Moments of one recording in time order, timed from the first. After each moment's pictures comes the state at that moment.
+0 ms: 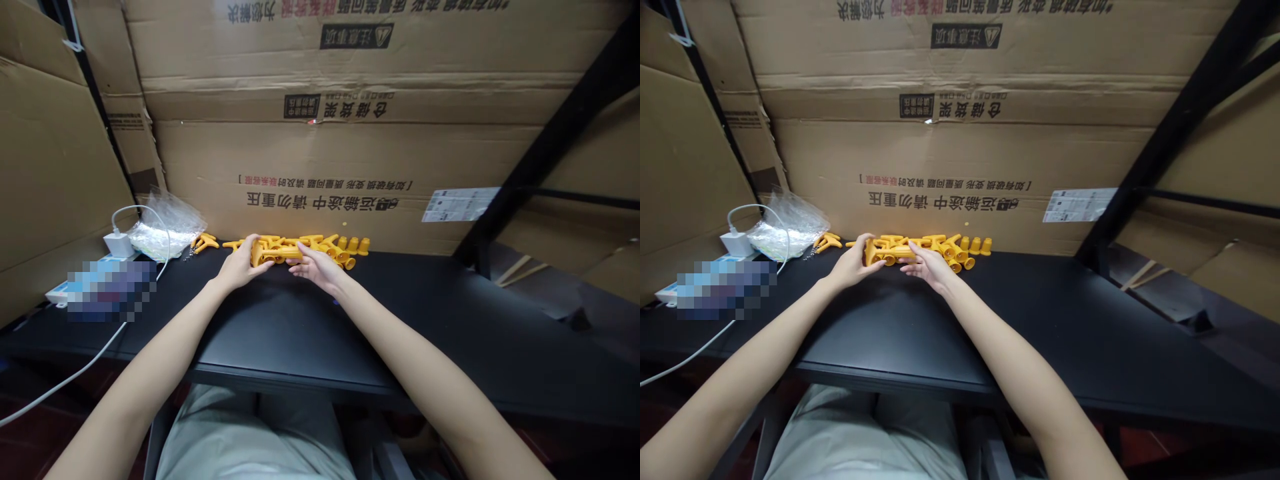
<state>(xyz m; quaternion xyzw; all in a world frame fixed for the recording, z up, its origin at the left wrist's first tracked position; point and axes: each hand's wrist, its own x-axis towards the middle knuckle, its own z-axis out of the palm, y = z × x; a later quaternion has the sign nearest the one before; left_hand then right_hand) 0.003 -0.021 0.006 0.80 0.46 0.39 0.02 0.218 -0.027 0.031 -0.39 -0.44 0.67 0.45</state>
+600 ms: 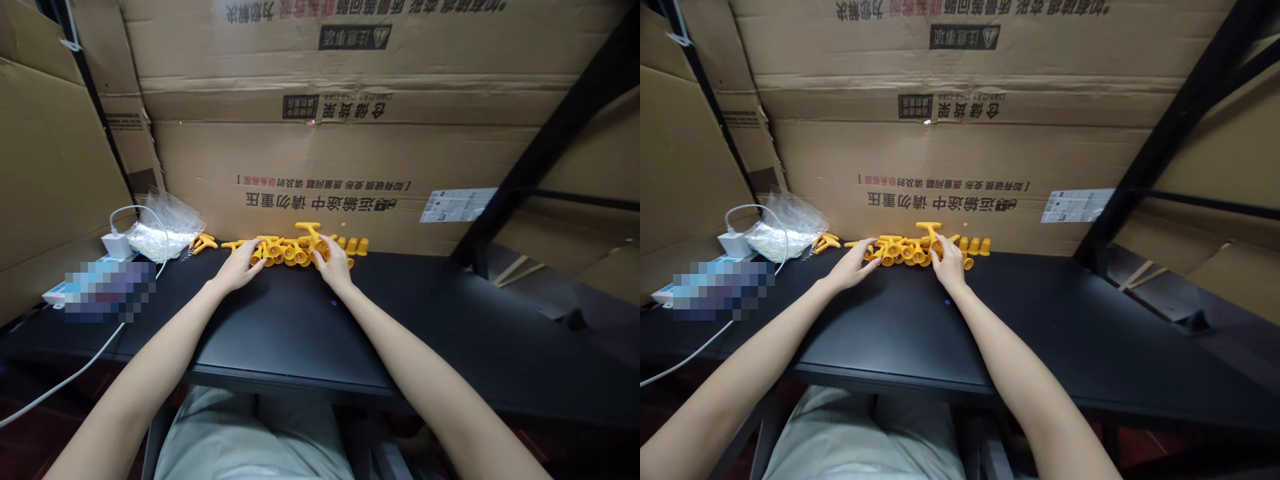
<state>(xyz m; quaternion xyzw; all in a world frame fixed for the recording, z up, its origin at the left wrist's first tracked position) 0.000 -0.017 0.002 0.83 0.42 0.37 0.00 0.265 0.024 -0.023 -0.49 -0.71 -0.04 0.50</state>
